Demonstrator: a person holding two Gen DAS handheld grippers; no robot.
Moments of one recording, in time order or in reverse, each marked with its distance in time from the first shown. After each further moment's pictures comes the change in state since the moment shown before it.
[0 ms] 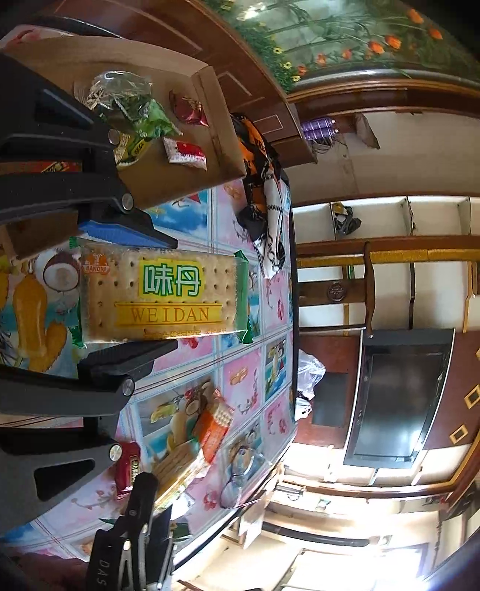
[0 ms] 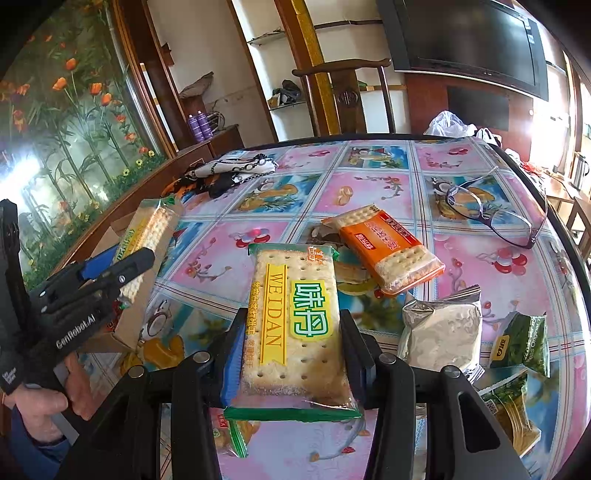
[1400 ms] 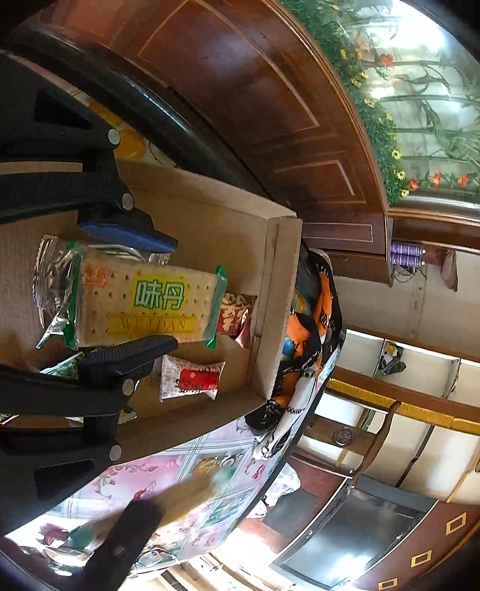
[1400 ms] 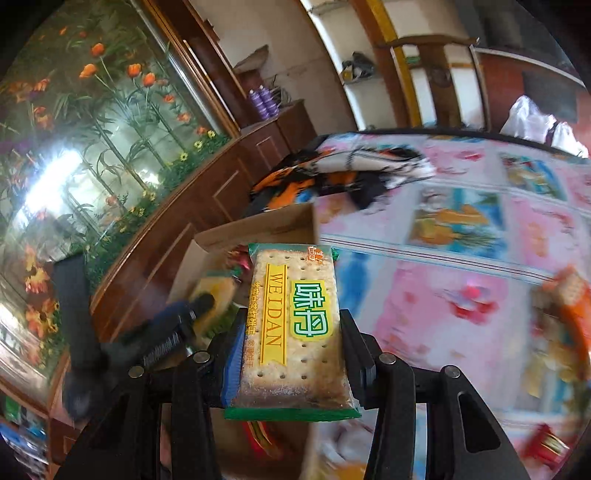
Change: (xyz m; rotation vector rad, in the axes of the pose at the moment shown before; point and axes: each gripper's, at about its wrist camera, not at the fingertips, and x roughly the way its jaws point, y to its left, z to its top) left arm 0.028 0.206 -0.005 -0.436 0.202 0.234; right arm 0.114 0.185 0.088 0.007 0.127 0.250
